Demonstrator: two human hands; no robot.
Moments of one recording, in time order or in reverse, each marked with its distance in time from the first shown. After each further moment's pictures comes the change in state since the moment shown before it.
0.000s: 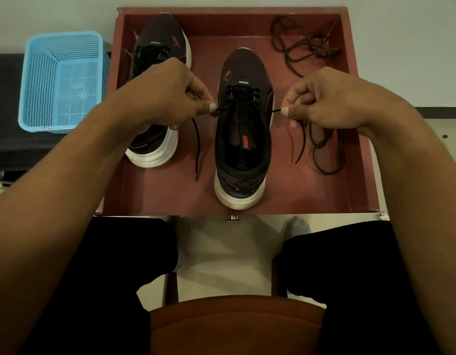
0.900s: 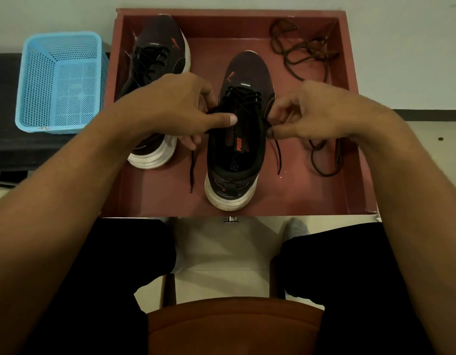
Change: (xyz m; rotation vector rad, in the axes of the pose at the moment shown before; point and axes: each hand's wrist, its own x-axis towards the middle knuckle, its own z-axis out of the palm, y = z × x) left_hand -0.011 0.019 0.007 0.018 -0.140 -0.048; right_hand 0.005 -0.005 0.010 -0.160 -0.070 -0.081
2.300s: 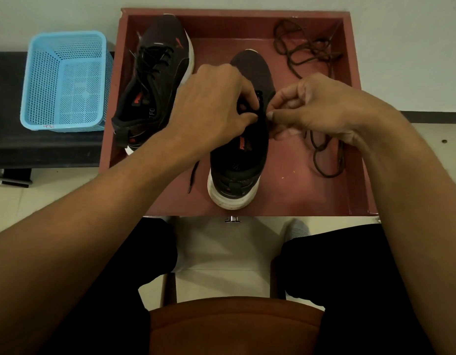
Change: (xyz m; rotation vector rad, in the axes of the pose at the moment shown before) left_hand 0.012 0.019 0.039 0.259 0.516 0.278; right_hand -0.003 -0.010 0.005 0.608 0.023 0.106
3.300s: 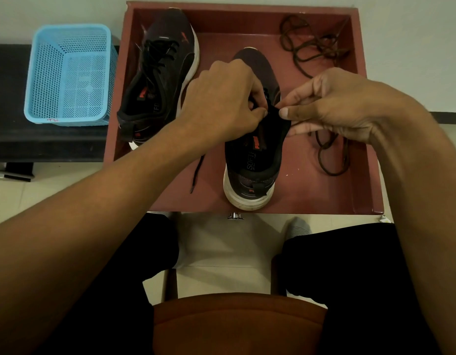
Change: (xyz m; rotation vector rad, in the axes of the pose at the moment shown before) left_hand 0.008 0.001 0.007 -0.031 -0.065 -0.058; right_hand -0.008 -0.005 -0.003 0.212 0.015 0.096
